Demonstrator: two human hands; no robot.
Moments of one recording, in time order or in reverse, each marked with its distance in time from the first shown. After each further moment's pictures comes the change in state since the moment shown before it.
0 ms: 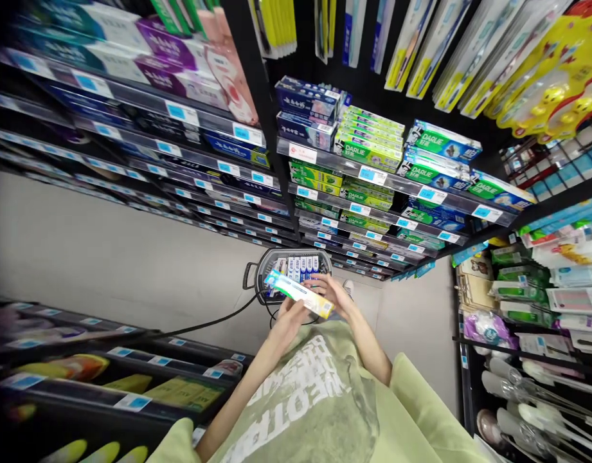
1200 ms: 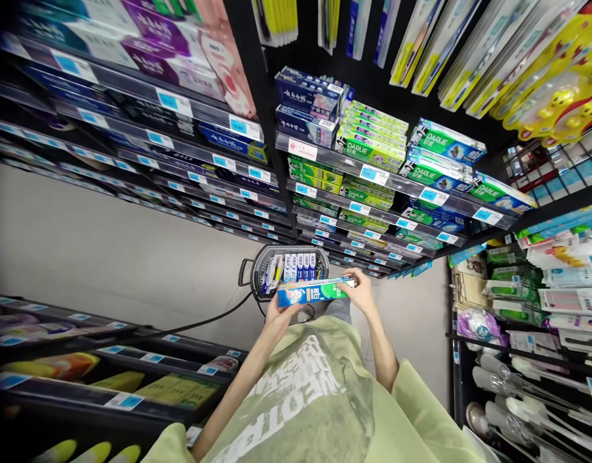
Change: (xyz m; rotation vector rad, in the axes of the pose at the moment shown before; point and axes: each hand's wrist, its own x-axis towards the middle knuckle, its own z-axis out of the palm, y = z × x) left_hand 0.010 0.010 -0.021 0.156 0.028 0.102; right_hand -0.025 -0.030 -0.052 -0.714 0.466 -0.340
